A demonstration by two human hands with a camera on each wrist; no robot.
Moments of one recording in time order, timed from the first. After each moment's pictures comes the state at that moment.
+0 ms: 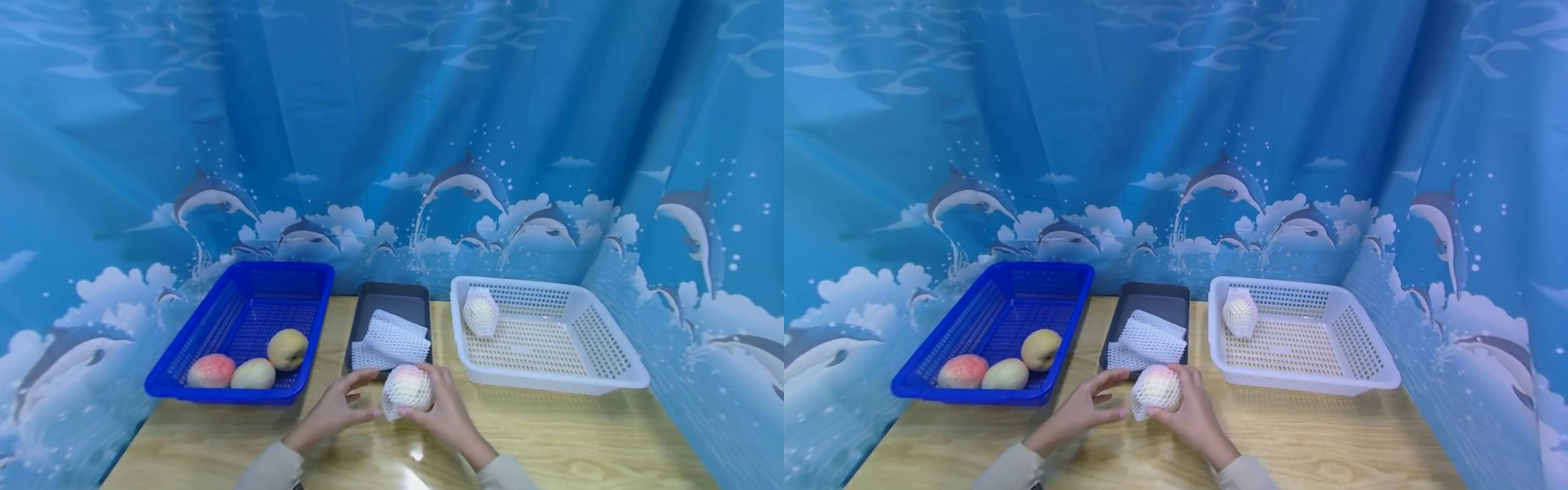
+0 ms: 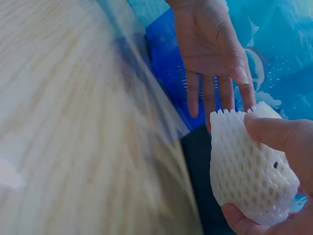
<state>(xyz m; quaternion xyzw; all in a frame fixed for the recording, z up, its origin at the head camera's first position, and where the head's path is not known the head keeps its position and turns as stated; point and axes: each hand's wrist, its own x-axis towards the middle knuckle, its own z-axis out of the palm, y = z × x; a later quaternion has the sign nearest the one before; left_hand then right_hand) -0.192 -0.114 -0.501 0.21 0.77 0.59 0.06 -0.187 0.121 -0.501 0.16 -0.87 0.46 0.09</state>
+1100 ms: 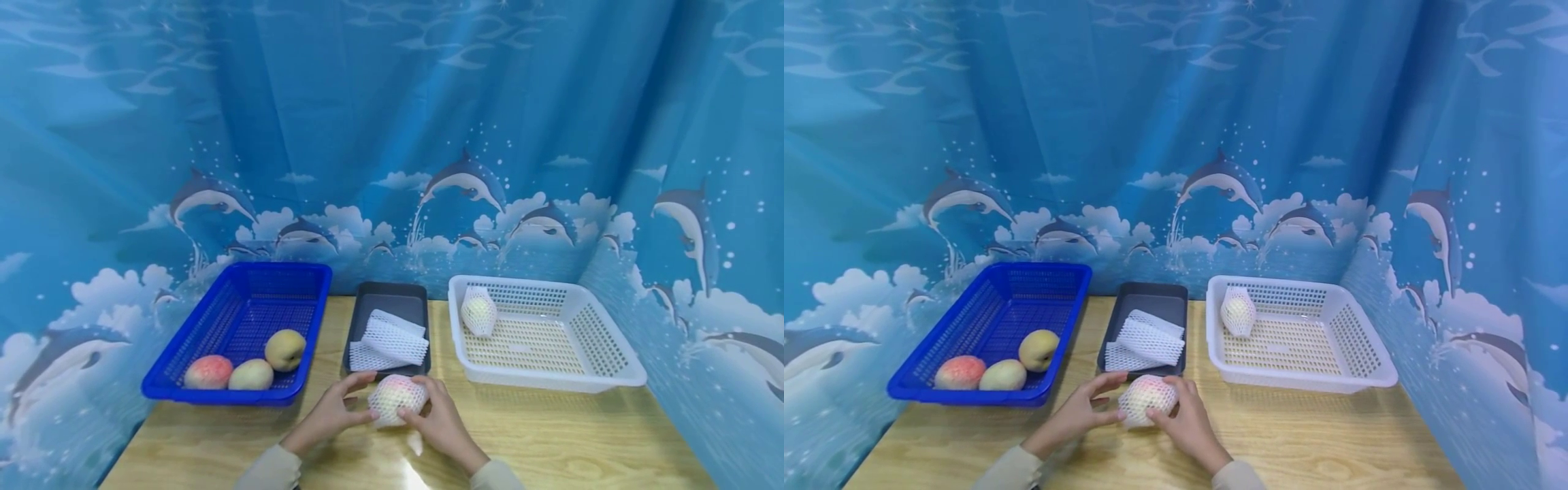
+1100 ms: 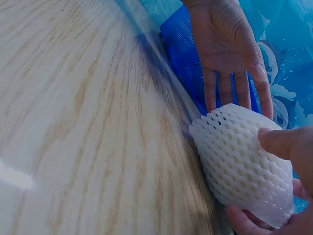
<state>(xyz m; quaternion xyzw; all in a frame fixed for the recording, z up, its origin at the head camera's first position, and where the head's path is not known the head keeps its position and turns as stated) -0.191 -0.115 -0.505 0.21 0.76 0.61 0.07 -0.181 0.117 -0.516 0.14 -0.87 0.47 0.06</state>
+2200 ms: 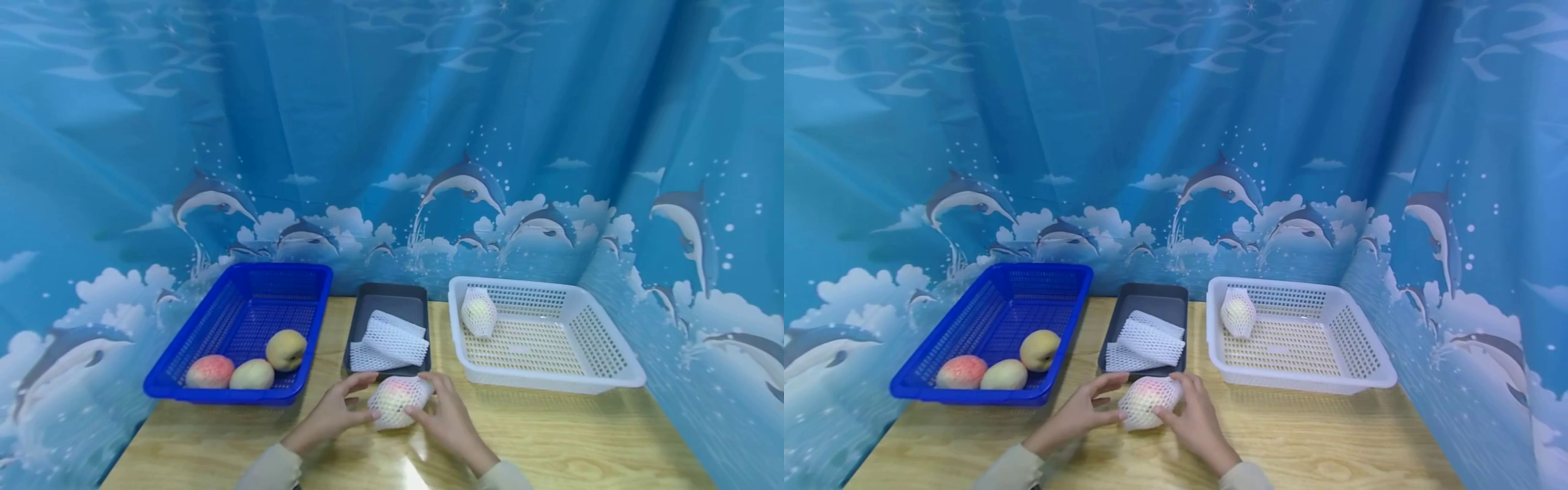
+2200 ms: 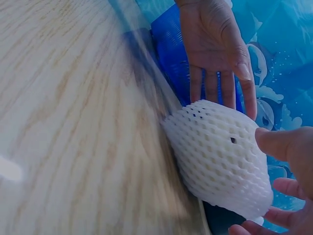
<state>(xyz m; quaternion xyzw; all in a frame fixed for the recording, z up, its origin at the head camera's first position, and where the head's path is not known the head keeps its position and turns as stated) -0.191 -0.114 -0.504 0.20 0.78 0.59 0.07 -0.178 0.126 -0.503 0.13 -0.89 0.43 0.08</state>
